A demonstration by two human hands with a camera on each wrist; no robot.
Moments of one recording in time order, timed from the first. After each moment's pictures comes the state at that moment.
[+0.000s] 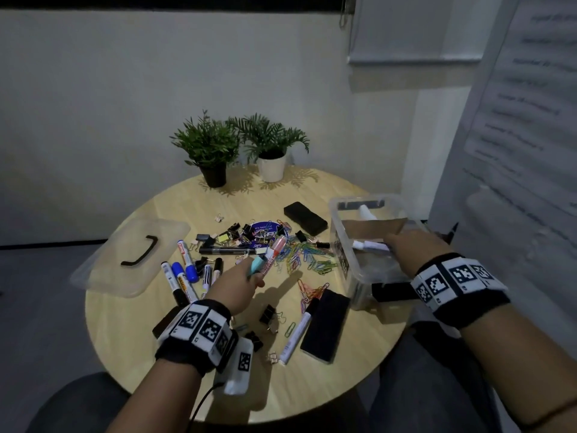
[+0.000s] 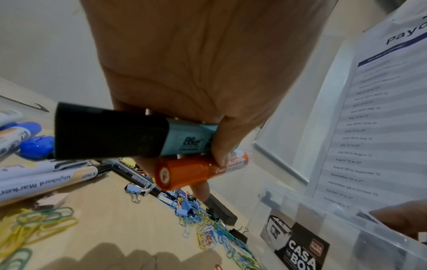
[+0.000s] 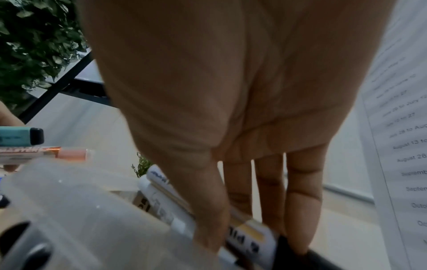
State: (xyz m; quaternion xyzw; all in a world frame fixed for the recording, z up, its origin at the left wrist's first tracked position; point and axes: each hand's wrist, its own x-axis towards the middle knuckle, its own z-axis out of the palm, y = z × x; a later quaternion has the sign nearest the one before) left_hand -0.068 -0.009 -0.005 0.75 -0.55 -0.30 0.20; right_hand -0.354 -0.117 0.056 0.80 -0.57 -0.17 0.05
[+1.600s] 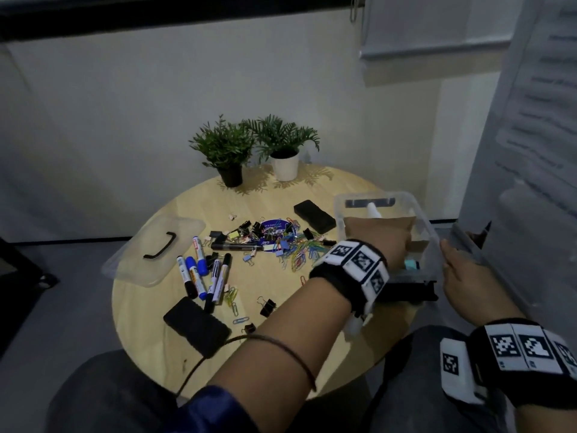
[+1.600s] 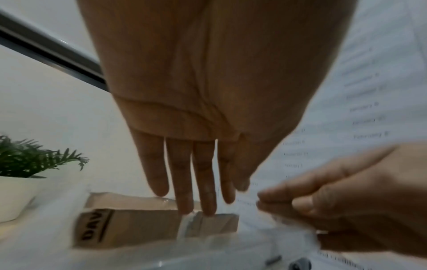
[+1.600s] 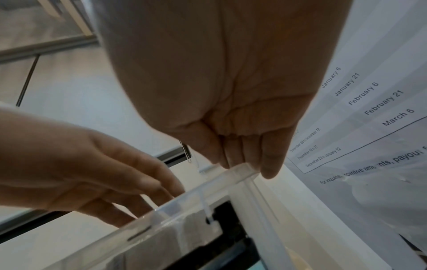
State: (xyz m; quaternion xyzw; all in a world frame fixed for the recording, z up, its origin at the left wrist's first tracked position) left_hand -0.280 -0.097 0.067 0.61 -0.77 -0.16 0.02; right_hand -0.439 -0.082 0.027 0.71 -0.64 0.18 -0.26
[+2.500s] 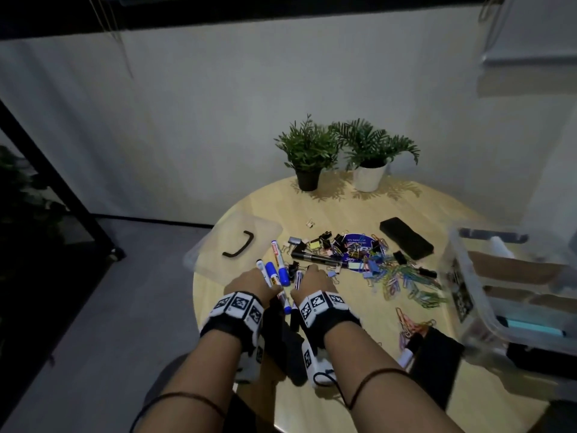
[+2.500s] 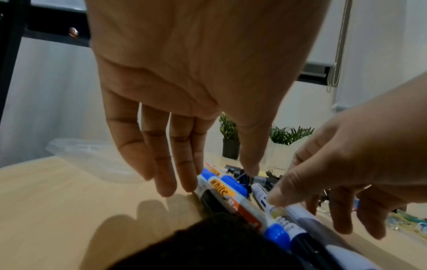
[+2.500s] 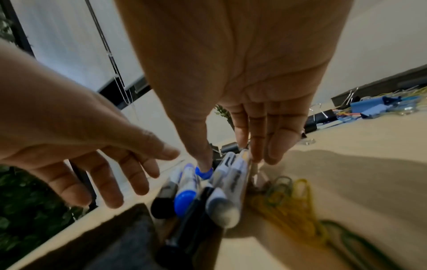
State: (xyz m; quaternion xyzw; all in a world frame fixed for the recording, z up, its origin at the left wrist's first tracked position) left_hand 0.070 0.001 -0.038 0.90 -0.37 -0.21 0.01; right_hand -0.039 -0.060 -0.045 0.77 -0.55 0.00 -0.33
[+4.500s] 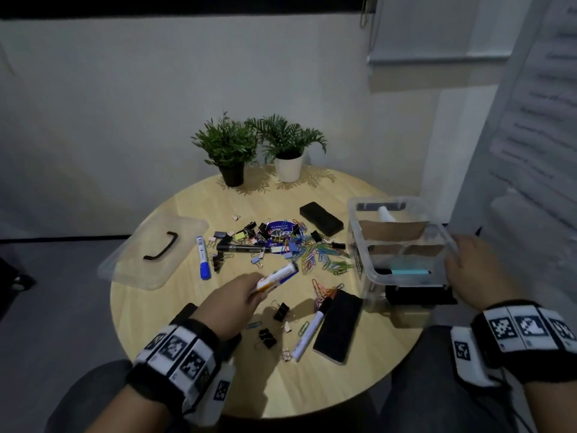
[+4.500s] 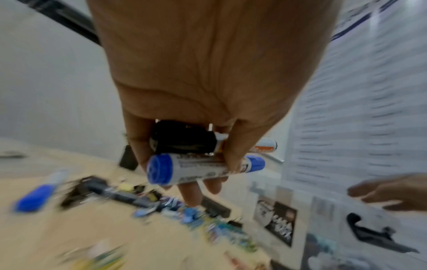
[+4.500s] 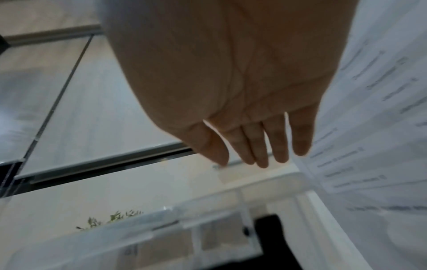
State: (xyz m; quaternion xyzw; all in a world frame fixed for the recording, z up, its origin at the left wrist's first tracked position) left_hand -0.066 0.046 0.022 0.72 -0.64 -0.23 0.13; right_hand -0.410 -0.105 0.024 0.72 -0.66 0.19 -0.10
